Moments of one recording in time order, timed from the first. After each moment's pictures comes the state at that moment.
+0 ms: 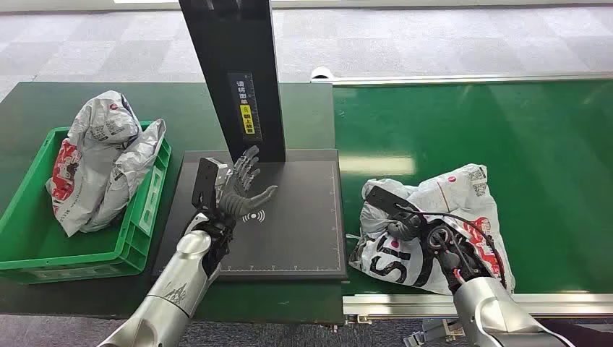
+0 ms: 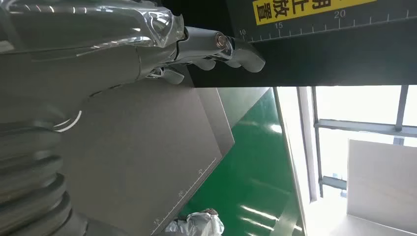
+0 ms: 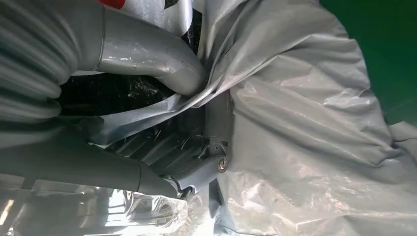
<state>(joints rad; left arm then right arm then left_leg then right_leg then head) -0.53 -0.17 -0.14 -0.78 0.05 -0.16 -0.35 -0.74 -0.04 0.20 -0.35 0.78 0.29 0.10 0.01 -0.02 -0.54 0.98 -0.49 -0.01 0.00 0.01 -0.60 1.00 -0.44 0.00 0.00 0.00</state>
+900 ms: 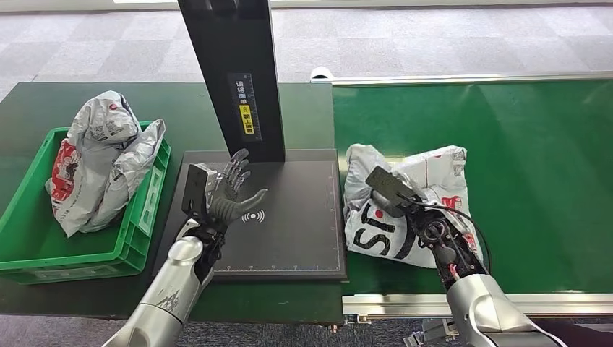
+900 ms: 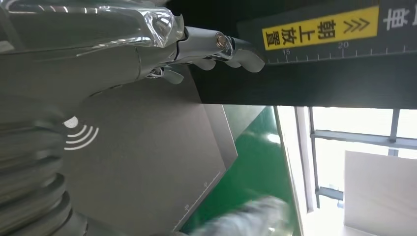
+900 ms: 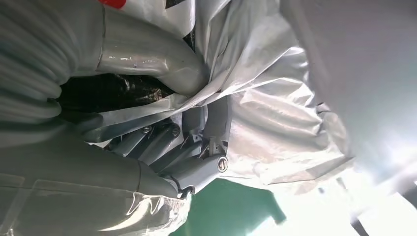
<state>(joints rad) -0.48 -0.15 -0.12 -0.85 0.05 -0.15 -0.37 -0.74 0.00 0.16 -0.44 0.68 0.05 -0.30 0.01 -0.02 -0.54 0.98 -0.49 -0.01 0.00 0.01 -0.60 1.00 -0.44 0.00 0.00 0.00</state>
